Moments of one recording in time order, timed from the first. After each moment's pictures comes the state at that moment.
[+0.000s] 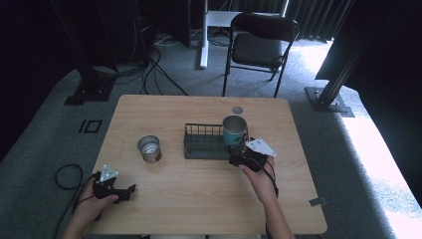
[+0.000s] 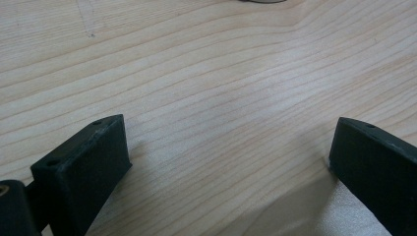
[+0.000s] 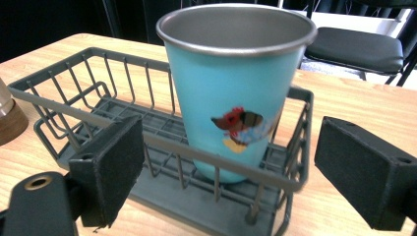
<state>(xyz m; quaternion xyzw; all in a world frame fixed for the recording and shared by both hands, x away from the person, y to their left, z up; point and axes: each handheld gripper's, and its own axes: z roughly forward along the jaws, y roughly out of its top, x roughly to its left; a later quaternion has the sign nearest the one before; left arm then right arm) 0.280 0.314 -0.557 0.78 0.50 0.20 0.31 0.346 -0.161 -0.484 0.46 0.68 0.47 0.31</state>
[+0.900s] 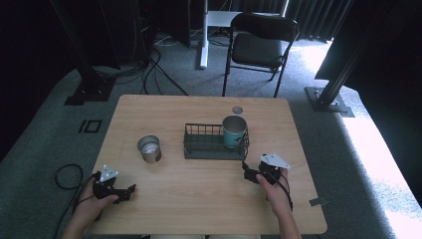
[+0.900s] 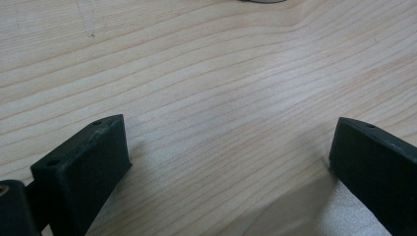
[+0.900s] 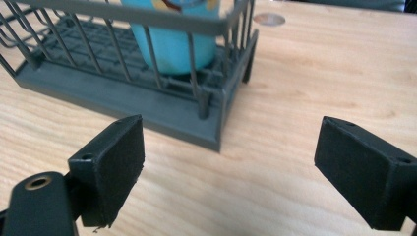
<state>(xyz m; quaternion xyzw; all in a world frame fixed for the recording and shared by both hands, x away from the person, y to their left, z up) 0.280 0.314 -0.557 0.78 0.50 0.20 0.31 0.325 -0.212 -0.528 0.49 0.71 0.42 0.28</state>
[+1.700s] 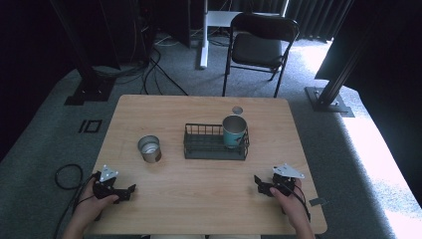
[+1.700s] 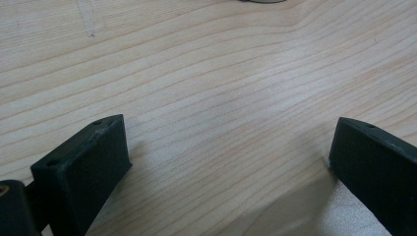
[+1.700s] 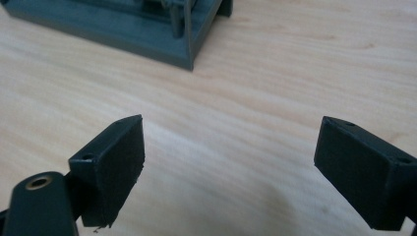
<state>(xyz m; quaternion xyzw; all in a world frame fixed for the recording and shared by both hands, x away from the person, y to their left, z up) 0.280 0.314 -0.557 0.78 0.50 0.20 0.31 0.297 -0.257 -0.546 0.49 0.74 0.39 0.24</state>
